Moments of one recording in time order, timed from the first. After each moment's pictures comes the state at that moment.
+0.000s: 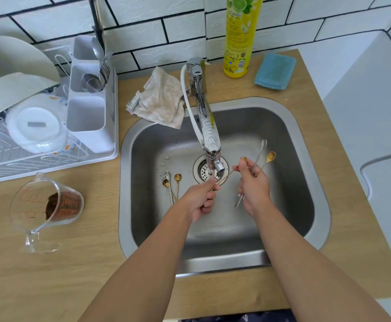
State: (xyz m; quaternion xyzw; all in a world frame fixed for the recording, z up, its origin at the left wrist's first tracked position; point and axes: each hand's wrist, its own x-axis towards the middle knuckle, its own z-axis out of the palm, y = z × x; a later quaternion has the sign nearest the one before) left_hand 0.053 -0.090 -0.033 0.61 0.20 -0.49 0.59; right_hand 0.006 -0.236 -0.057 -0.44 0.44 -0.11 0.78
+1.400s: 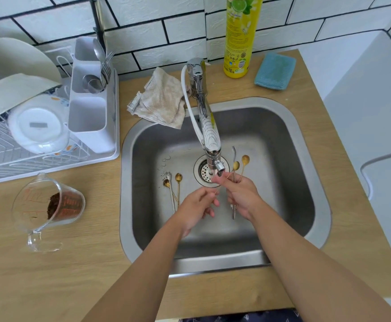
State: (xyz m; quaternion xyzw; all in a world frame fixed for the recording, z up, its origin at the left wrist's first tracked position) left_hand 0.029 -0.061 -0.028 0.71 0.00 -0.43 0.56; right_hand 0.000 -0.221 -0.058 -0.47 0.36 0.08 0.80
